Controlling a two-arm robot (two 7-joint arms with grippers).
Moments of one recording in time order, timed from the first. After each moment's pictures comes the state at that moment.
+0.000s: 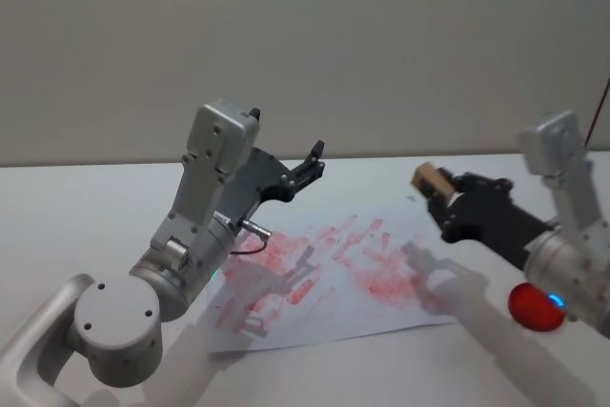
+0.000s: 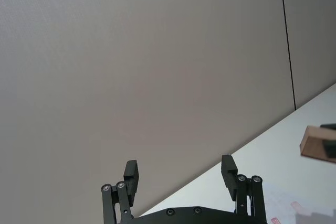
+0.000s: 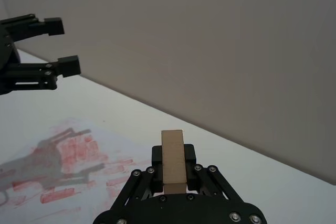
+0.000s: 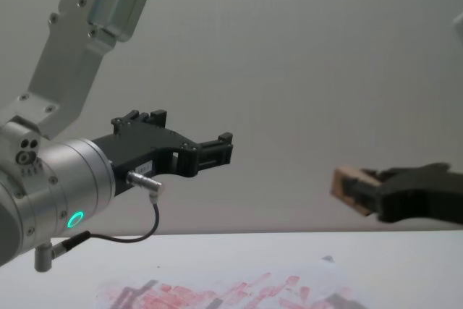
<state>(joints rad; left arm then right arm) -0.24 0.38 0.45 -1.63 -0.20 0.01 -0.01 0.13 0.27 -0.27 -1.65 0.14 0.22 0.35</state>
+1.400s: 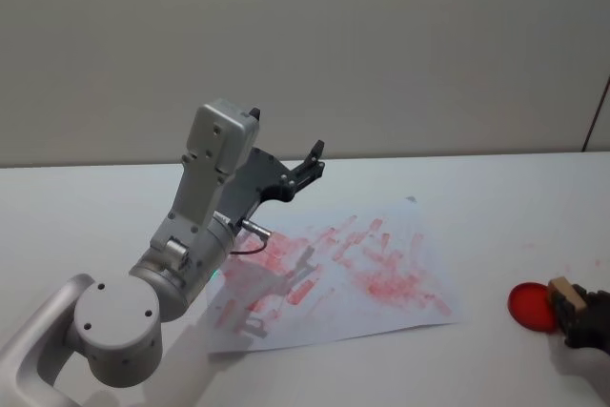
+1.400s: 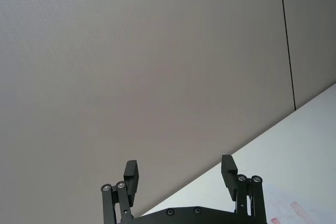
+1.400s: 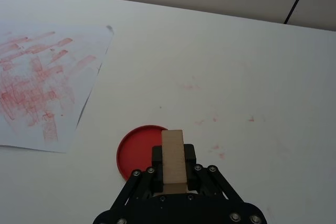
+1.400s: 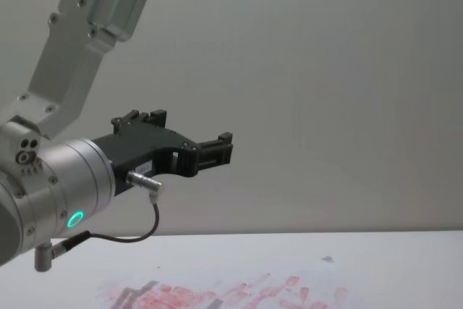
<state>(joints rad) -0.24 0.38 0.45 -1.63 -0.20 0.01 -0.01 -0.18 0.47 -0.13 -1.82 0.35 0.45 0.08</state>
